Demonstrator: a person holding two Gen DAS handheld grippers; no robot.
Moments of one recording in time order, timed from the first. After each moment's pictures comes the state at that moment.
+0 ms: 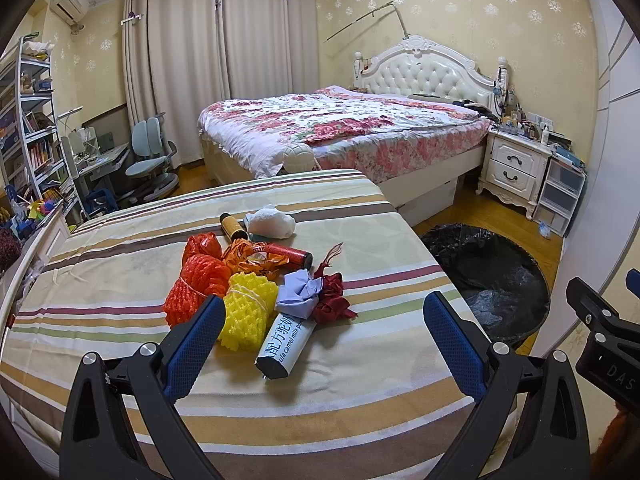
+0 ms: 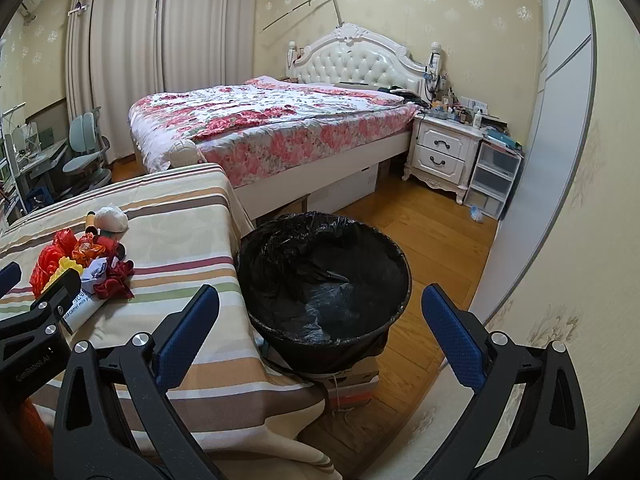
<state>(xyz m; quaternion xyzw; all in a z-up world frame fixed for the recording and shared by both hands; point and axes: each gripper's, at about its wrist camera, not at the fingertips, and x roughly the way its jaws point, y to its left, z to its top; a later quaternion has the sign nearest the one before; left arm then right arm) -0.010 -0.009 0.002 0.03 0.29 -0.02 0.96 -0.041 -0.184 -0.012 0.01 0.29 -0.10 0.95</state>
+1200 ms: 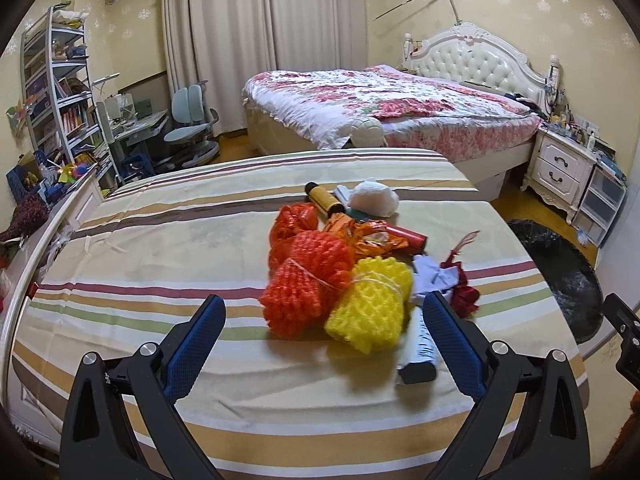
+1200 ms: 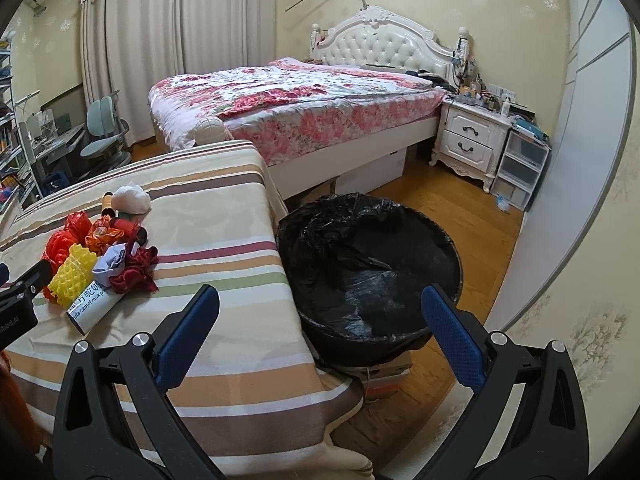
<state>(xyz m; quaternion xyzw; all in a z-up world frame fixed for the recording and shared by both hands) 0.011 0.084 -0.015 0.01 0.34 0.06 0.94 -0.001 -0.139 -0.033 0.01 0.33 -0.05 0.94</state>
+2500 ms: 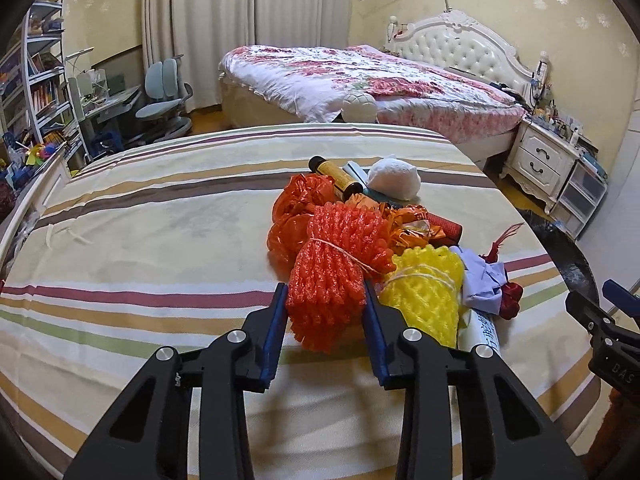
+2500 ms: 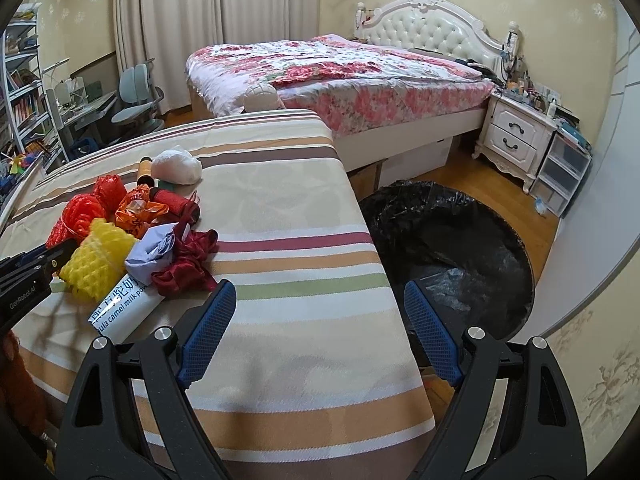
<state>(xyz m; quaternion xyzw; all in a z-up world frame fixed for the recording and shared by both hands) 0.029 0.134 -0.026 -0.02 0.38 0.00 0.93 0.038 -0.084 -0.054 -0.01 0.36 0.01 0.93</state>
